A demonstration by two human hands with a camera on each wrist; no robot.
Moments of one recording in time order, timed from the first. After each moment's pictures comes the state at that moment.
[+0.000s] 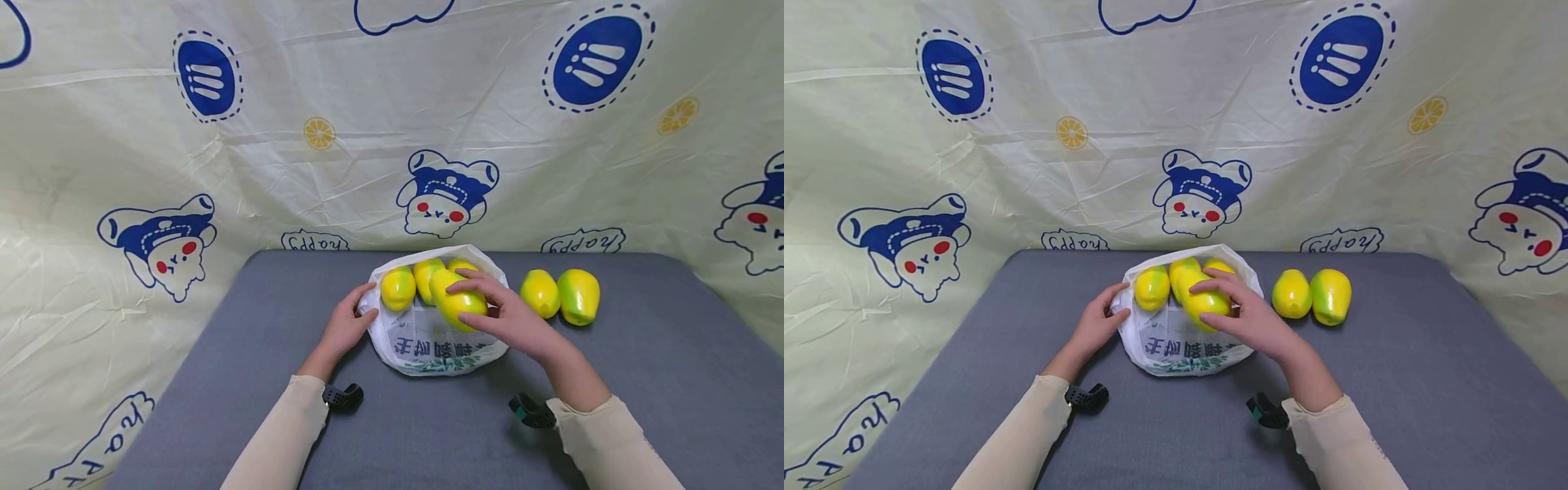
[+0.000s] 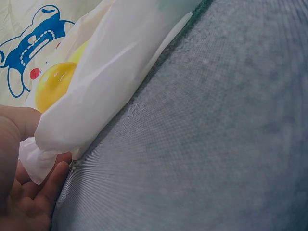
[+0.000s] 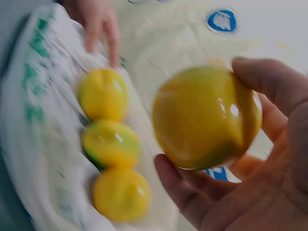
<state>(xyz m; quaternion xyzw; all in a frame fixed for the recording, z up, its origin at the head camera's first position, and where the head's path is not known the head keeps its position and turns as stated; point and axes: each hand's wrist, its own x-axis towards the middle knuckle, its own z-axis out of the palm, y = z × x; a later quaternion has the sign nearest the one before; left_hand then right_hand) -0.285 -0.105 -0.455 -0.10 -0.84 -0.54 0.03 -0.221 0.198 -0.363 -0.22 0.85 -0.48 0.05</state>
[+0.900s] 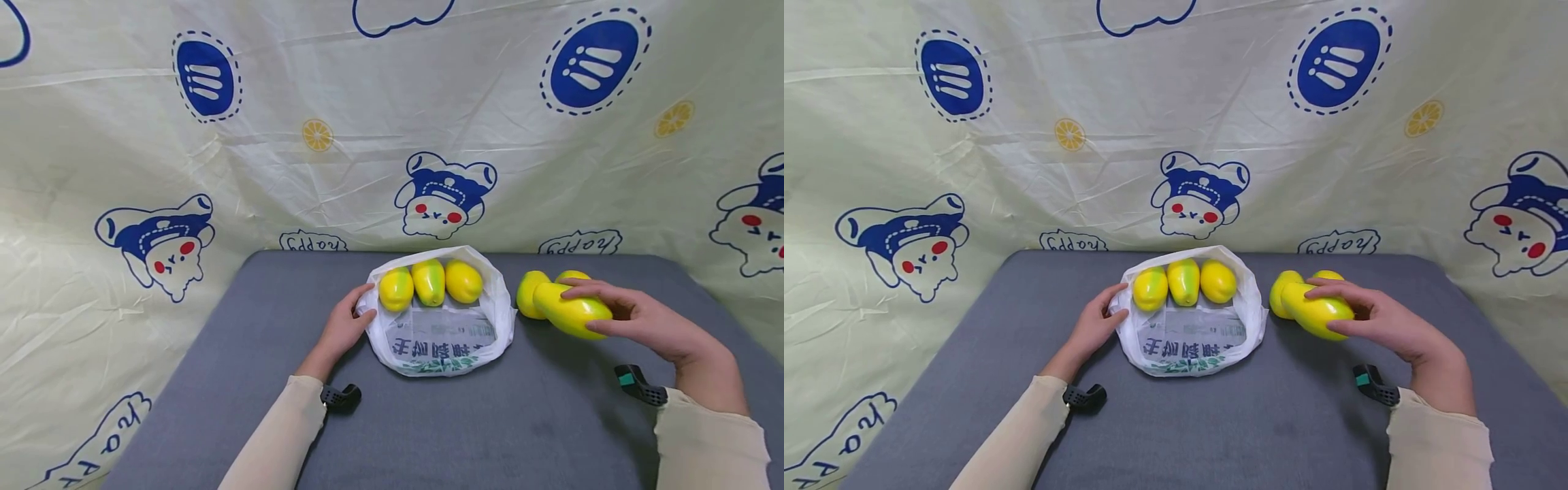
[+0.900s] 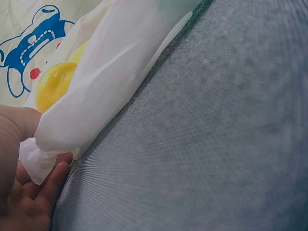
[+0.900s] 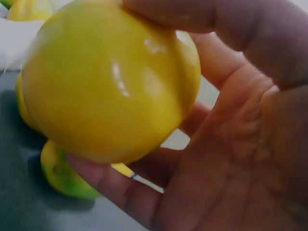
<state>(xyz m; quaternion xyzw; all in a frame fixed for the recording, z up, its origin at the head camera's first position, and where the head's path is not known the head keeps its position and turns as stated) -0.283 -0.105 -0.454 -0.09 -0.84 -0.54 0.02 -0.203 0.369 -0.351 -0.18 0.89 -0.41 0.07</state>
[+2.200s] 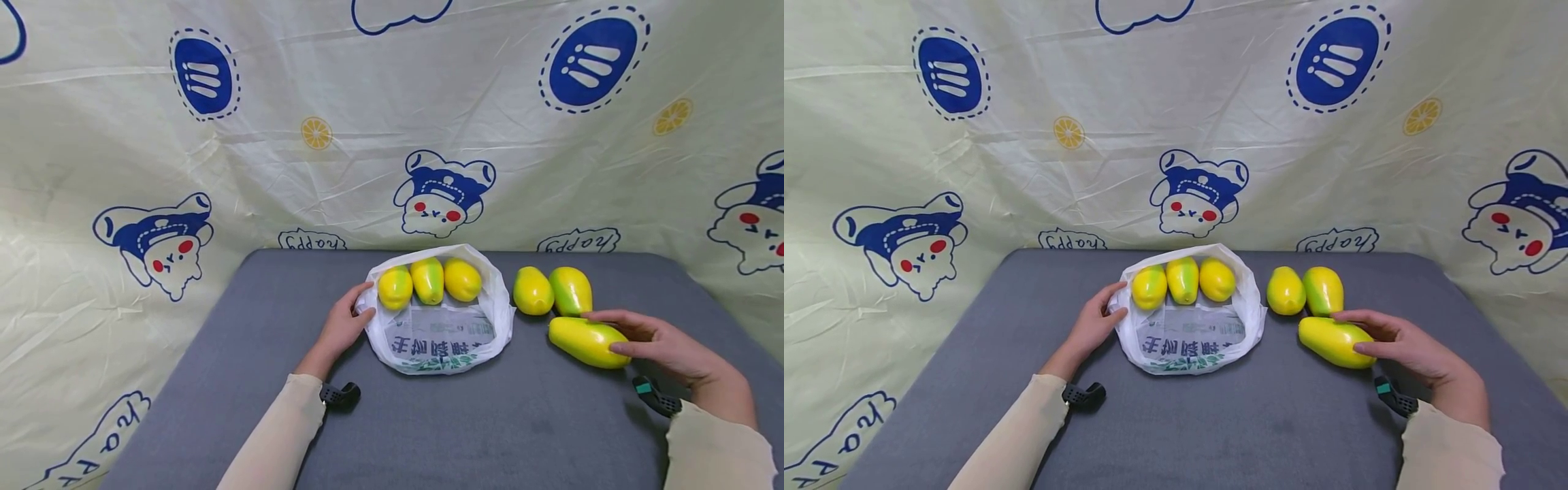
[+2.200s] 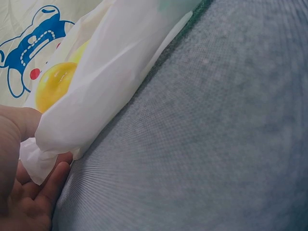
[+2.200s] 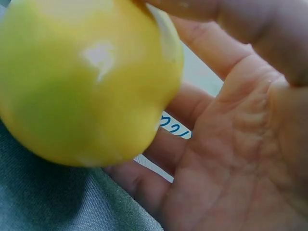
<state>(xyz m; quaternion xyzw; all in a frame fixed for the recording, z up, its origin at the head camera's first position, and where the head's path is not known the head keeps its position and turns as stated) -0.284 -0.105 -0.454 -0.09 -0.84 -0.54 0.02 -0.201 0.426 -0.410 -0.13 0.87 -0.47 0.13</state>
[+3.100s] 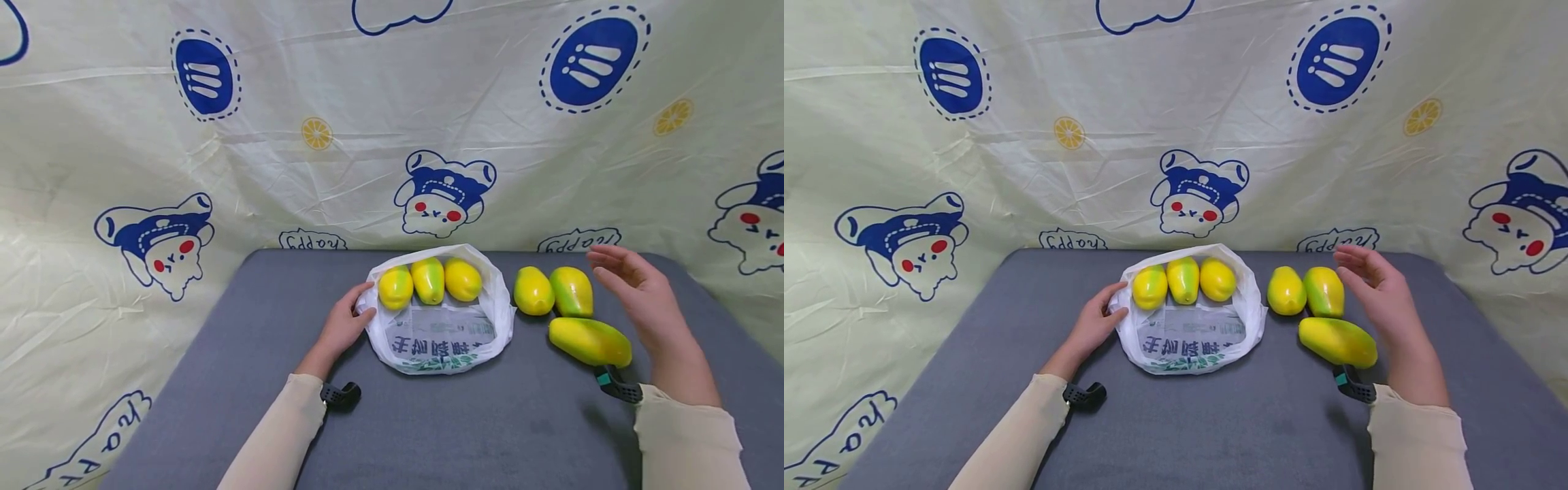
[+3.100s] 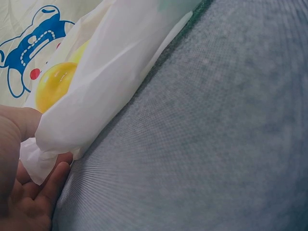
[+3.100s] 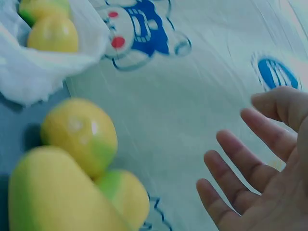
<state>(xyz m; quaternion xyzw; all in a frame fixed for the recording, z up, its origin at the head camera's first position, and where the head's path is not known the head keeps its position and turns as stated) -0.283 -0.106 -0.453 -0.09 -0.84 -0.54 0.01 -0.211 0.350 -0.352 -0.02 0.87 -0.48 -0.14</state>
